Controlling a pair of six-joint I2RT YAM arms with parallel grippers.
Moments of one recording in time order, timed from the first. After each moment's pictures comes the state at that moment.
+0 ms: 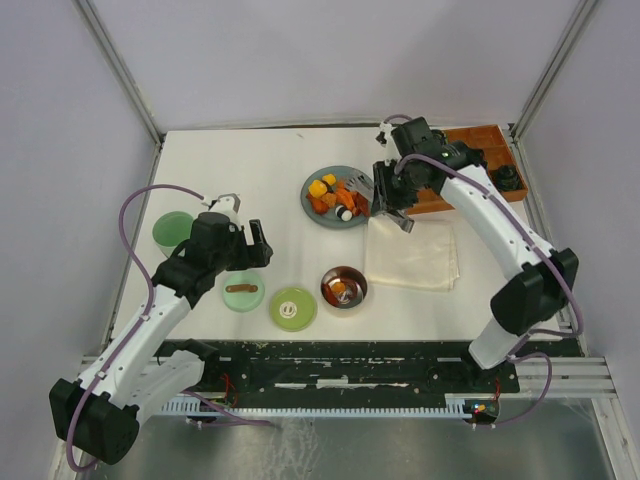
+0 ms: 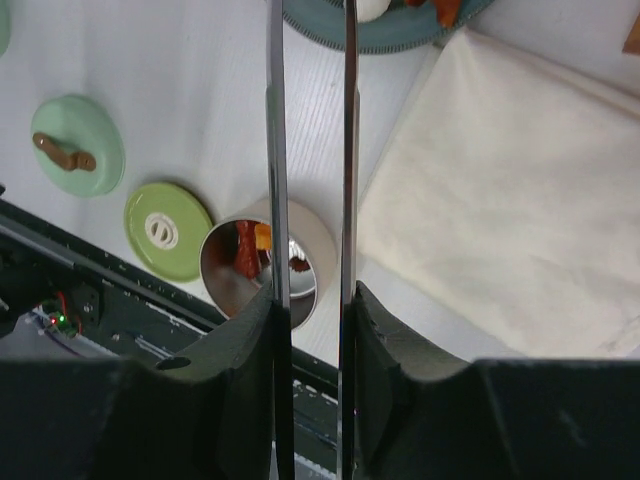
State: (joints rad) left arm -0.38 0.90 0.76 -0.54 -0.04 -0.40; right arm 0.46 1.72 1.75 -1.05 -0.19 0.30
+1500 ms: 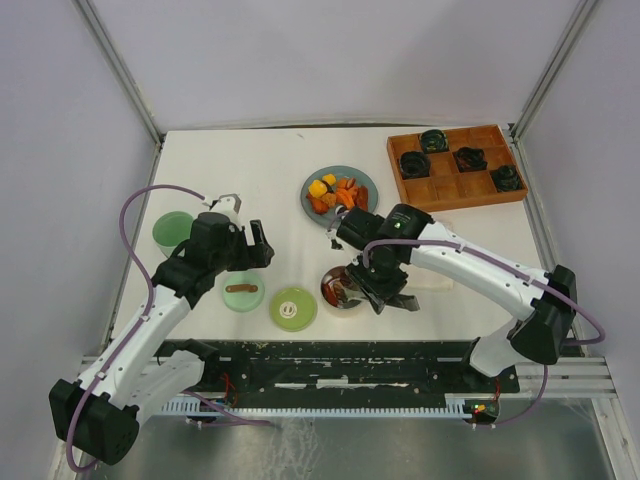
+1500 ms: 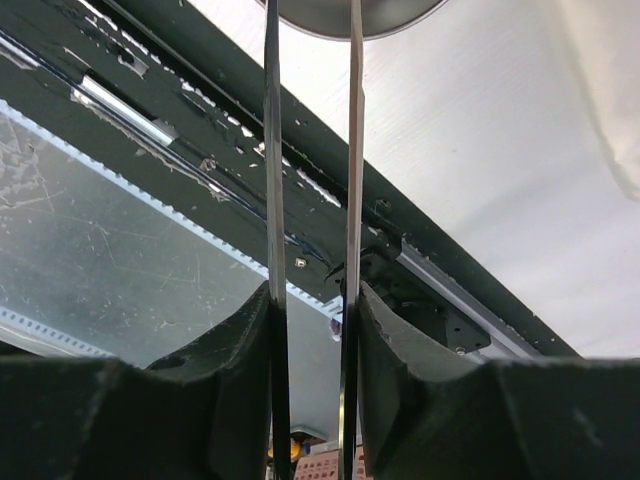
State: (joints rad) left arm -0.38 0.89 0.76 -0.54 -0.02 -0.40; right arm 0.96 1.52 1.46 -1.38 -0.10 0.25
